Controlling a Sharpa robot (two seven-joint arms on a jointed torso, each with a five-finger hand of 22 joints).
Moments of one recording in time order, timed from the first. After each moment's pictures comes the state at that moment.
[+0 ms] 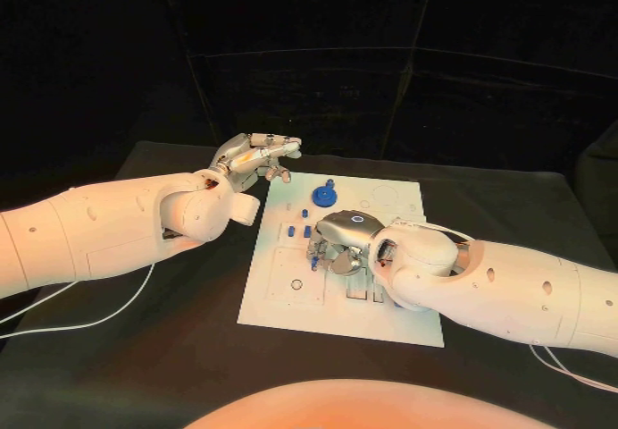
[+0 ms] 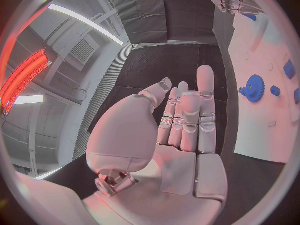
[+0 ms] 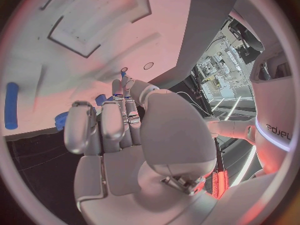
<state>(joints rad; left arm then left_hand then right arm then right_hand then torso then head) 1.30 -0.80 -0.21 1.42 0.14 -0.19 0.45 1.29 -0.06 0.35 -0.05 0.08 1.01 0.17 0.16 0.07 1.04 0.09 0.45 0.09 1.26 0.01 1.15 0.64 0.18 1.22 0.11 0.62 0.72 1.09 -0.60 -0.07 1.61 -1.66 -0.21 -0.21 1.38 -0.11 0.52 -0.01 0.07 1.16 0.12 0.10 0.07 1.24 0.05 0.16 0.11 1.47 -0.02 1.24 1.11 0.09 1.38 0.08 1.41 1.28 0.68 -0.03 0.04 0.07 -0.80</state>
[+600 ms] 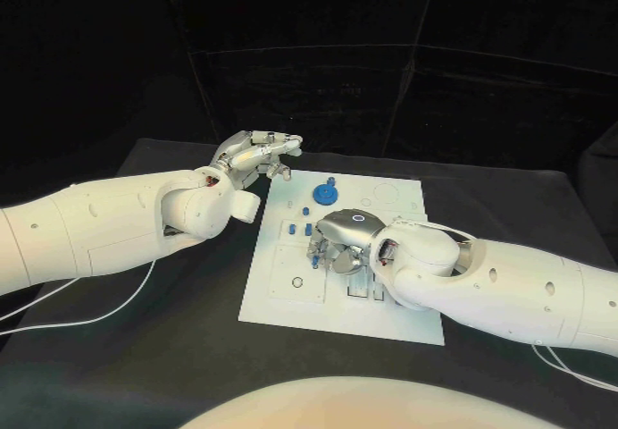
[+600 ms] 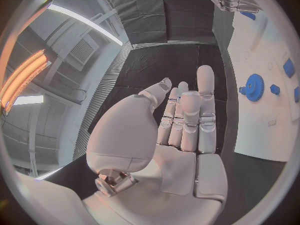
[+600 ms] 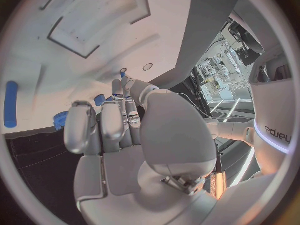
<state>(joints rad) 1.30 -0.80 -0.21 1.41 0.14 -0.19 0.45 1.29 -0.06 0.35 -0.05 0.08 1.01 0.17 0.16 0.07 1.04 0.09 0.45 0.09 1.26 0.01 1.15 0.63 0.18 1.22 0.11 0.62 0.72 1.09 -0.60 -0.07 1.62 -1.68 -0.20 -0.21 1.38 -0.11 0.52 -0.01 0.07 1.16 0.12 0.09 0.07 1.24 0.05 0.16 0.11 1.47 -0.02 1.24 1.11 0.09 1.38 0.08 1.41 1.28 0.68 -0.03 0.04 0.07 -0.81</state>
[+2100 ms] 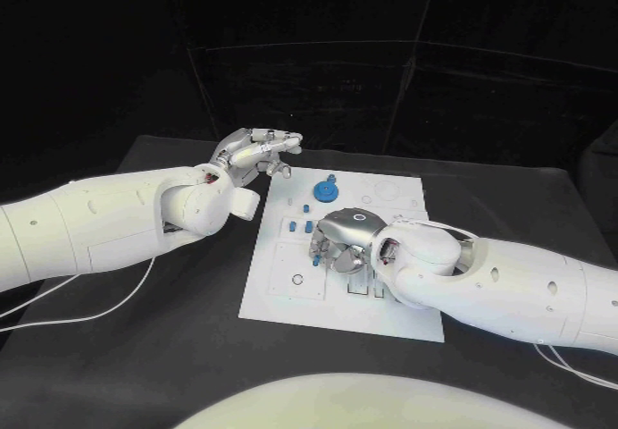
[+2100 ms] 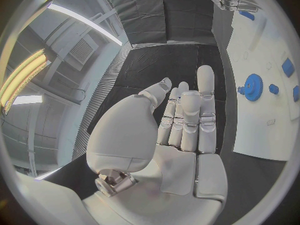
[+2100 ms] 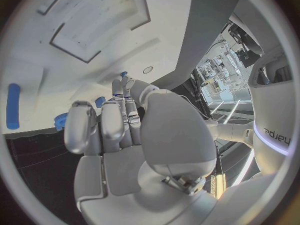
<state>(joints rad) 1.30 -0.80 -0.21 1.41 0.13 -0.18 0.44 1.29 -0.06 0.35 -0.05 0.08 1.01 0.17 0.16 0.07 1.04 0.09 0.45 0.09 1.26 0.01 1.15 0.63 0.18 1.22 0.11 0.62 0.71 1.09 -0.61 -0.07 1.62 -1.70 -0.19 -0.22 1.38 -0.11 0.52 -0.01 0.07 1.16 0.12 0.09 0.07 1.24 0.05 0.16 0.11 1.47 -0.02 1.24 1.11 0.09 1.38 0.08 1.41 1.28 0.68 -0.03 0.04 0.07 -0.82</state>
